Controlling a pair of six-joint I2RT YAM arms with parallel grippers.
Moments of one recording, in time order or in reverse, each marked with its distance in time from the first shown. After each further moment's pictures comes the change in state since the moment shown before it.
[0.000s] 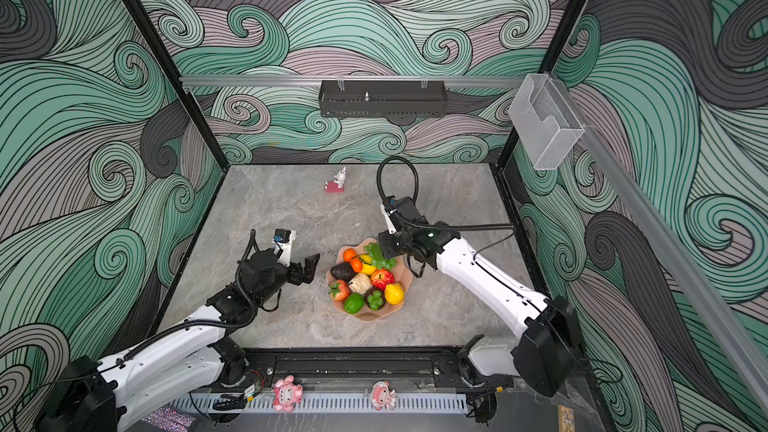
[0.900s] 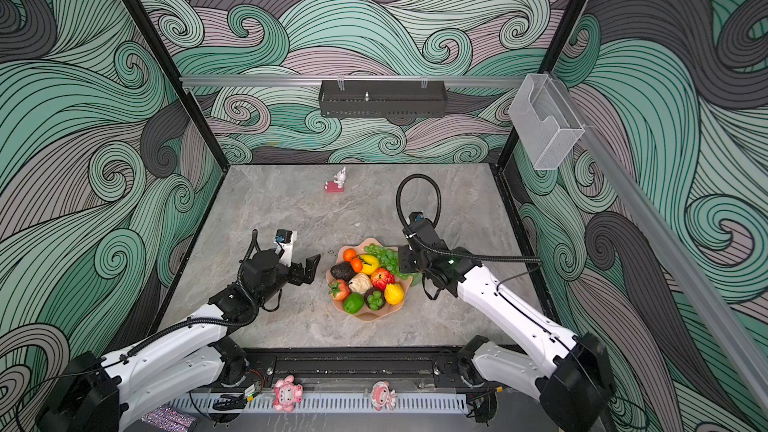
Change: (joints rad) left arm 0.000 0.021 -0.003 0.008 0.000 0.000; right arm -0.019 -0.217 -0.253 0.028 0.114 0.180
